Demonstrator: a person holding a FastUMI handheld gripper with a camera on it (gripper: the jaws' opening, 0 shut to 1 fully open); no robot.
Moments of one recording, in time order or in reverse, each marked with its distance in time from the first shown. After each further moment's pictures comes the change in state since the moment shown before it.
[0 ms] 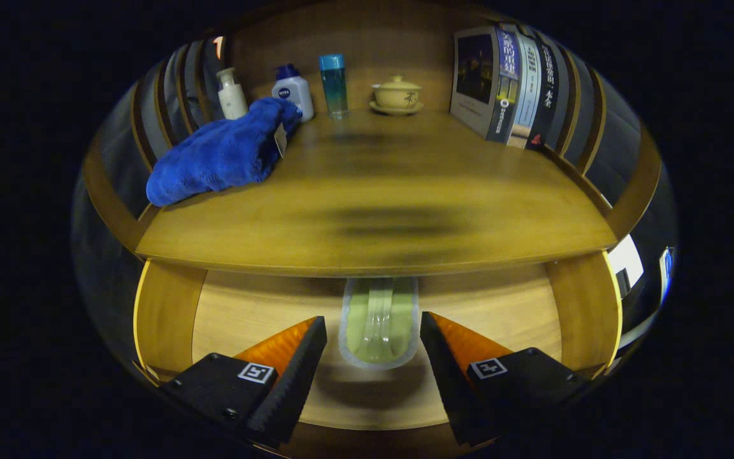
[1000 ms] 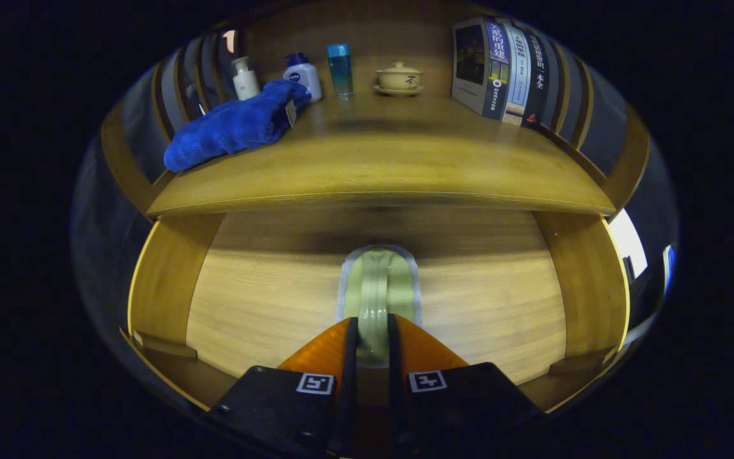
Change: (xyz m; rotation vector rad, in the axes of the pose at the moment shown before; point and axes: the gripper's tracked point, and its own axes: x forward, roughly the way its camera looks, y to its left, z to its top) arm -0.029 -0.008 -0.037 -0.037 -0.016 0.042
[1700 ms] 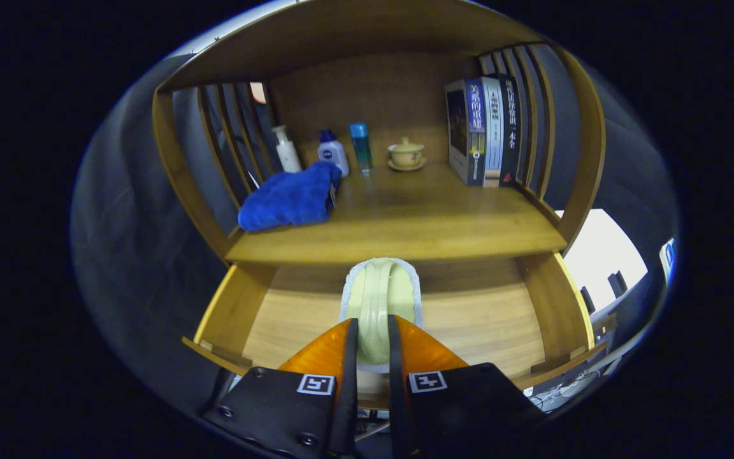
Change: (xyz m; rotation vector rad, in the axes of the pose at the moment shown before) arm -0.119 0.024 0.056 0.009 -0.302 0.105
